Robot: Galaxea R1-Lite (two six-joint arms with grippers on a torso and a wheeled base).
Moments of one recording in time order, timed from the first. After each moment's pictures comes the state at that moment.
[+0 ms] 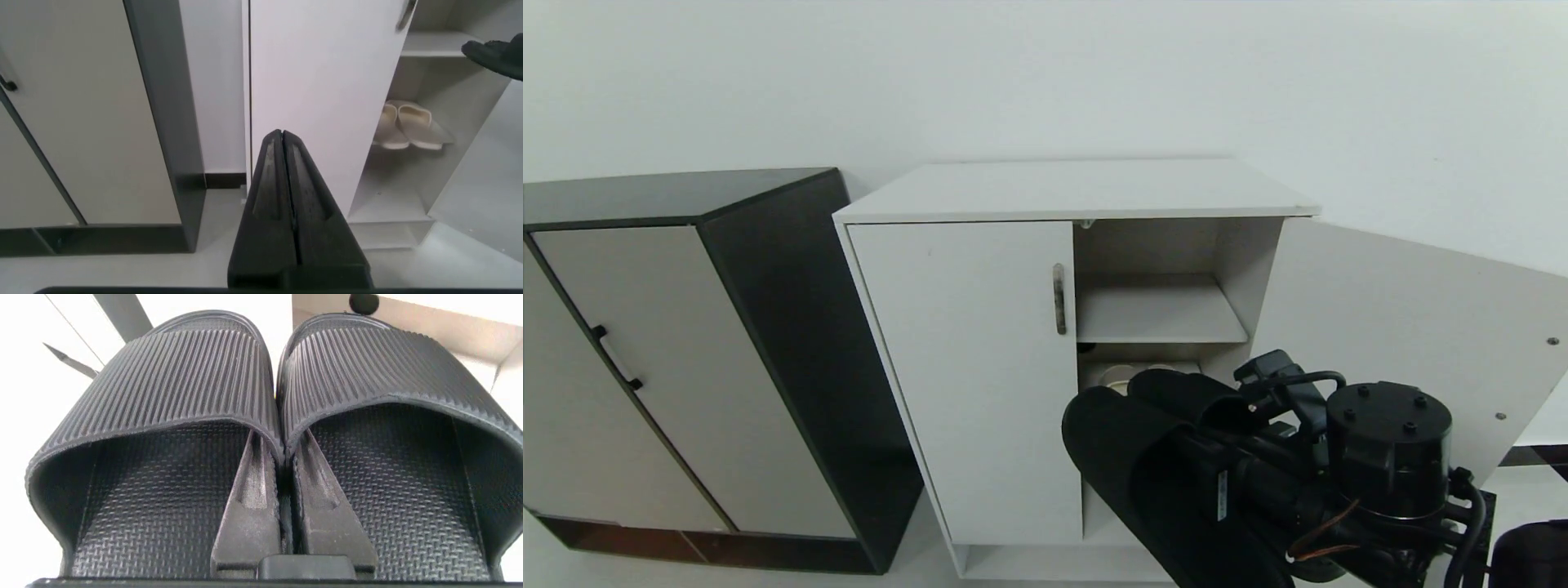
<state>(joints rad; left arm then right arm) 0.00 0.00 0.00 0.00 -0.01 -0.01 0.80 1.76 -0.49 -1.01 -0.18 0.20</state>
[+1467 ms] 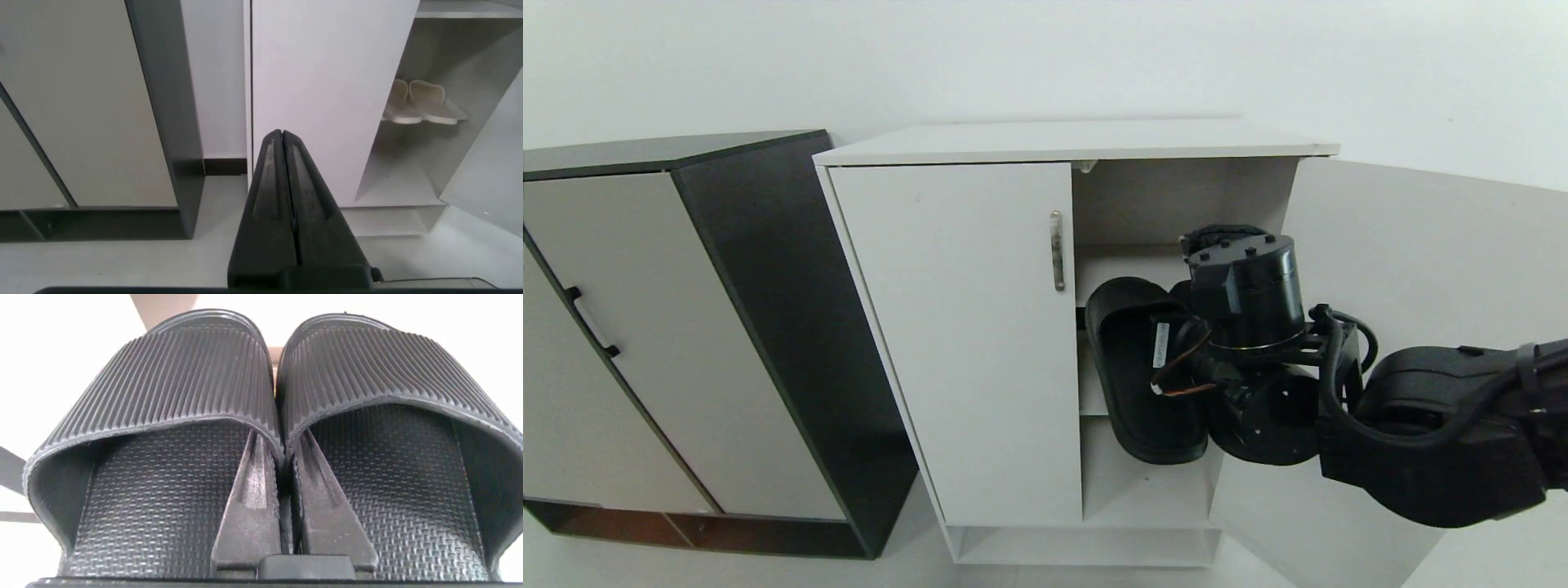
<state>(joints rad) 0.00 0.00 0.00 0.00 -0.01 -0.01 0.84 1.85 -1.16 -0.38 -0.75 0.32</state>
